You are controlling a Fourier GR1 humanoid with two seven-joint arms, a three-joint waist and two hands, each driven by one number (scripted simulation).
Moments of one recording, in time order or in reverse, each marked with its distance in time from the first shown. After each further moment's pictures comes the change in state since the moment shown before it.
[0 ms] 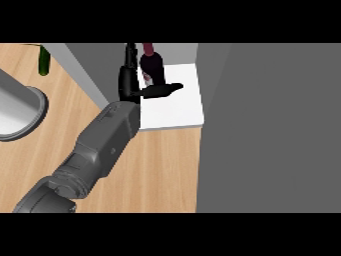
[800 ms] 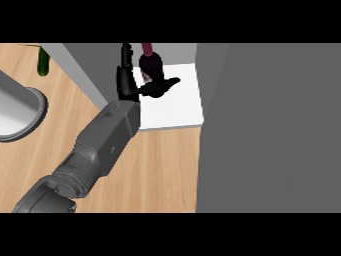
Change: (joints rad) left arm -0.005 0.001 0.018 -0.001 0.030 0.121 0.028; right arm -0.012 -0.006 -0.026 0.003 -0.004 0.010 0.000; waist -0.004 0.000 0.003
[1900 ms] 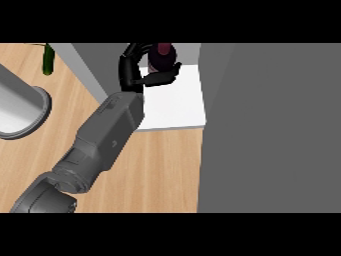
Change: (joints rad) left arm -0.036 0.000 -0.007 -0.057 0.044 -0.072 0.066; right arm -0.005 -0.001 -0.014 -0.002 0.001 -0.006 0.016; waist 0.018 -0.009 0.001
